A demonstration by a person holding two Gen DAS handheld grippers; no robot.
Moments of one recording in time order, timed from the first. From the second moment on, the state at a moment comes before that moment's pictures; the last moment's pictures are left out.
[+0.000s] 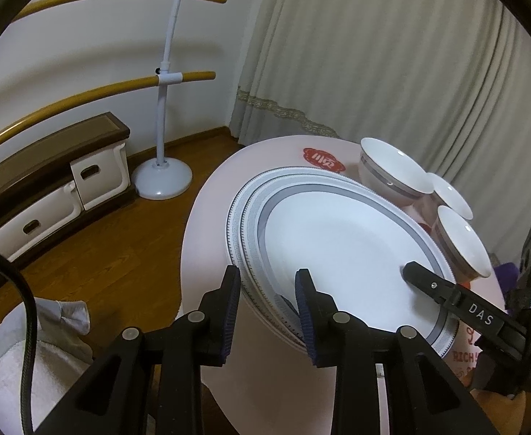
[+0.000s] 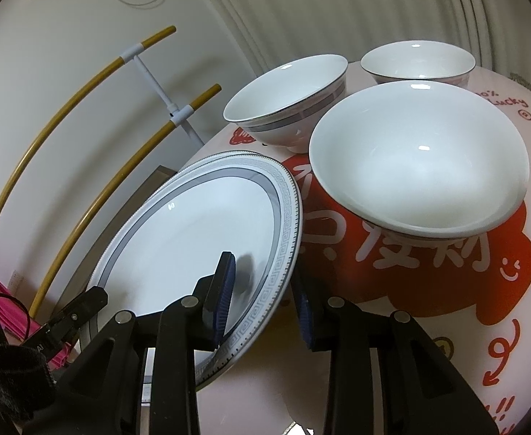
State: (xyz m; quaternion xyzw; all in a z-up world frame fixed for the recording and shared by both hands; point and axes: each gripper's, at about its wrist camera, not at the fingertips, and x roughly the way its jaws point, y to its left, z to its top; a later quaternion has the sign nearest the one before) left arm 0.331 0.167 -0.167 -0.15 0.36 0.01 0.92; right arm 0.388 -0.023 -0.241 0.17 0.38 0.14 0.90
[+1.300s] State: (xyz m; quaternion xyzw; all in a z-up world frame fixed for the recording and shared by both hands) left arm 0.343 0.185 -0.177 -0.18 0.37 0.01 0.91; right arm 0.405 -0.015 -0.240 0.17 0.39 0.14 0.89
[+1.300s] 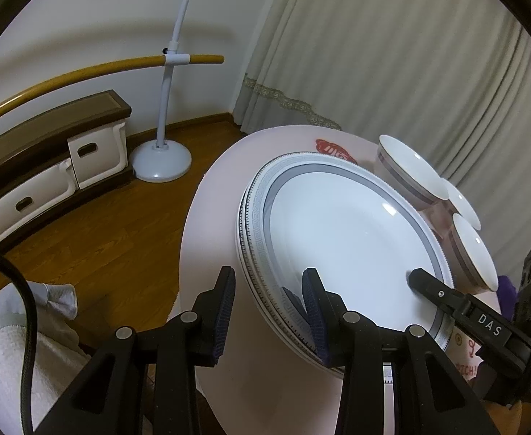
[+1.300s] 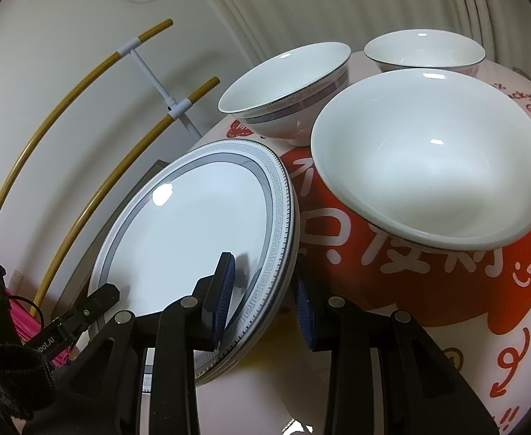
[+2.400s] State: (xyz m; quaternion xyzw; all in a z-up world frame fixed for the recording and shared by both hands) left arm 0.239 0.109 -0.107 -0.10 0.28 0.00 0.95; right arm 0.304 -0.043 -0.167 0.15 0.31 0.12 0.93
